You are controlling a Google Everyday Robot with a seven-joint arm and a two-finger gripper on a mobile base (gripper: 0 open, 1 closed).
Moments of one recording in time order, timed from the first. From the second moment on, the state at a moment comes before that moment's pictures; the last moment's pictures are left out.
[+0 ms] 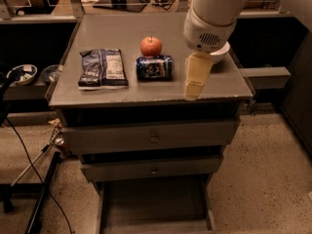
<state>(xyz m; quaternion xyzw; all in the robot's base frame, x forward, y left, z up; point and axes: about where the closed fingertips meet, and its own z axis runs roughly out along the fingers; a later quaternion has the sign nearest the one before) 0.545 -0.083 0.949 -0.66 0.73 -0.04 0.17</state>
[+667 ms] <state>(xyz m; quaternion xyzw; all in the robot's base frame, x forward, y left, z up) 0.608 -0.033 0.967 -0.67 0.71 -0.01 0.21</state>
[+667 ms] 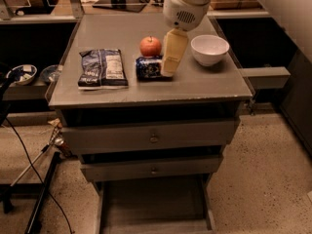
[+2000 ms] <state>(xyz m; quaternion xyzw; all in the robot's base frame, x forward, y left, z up) 0.660 0.056 0.979 -0.71 0.66 0.00 0.25</state>
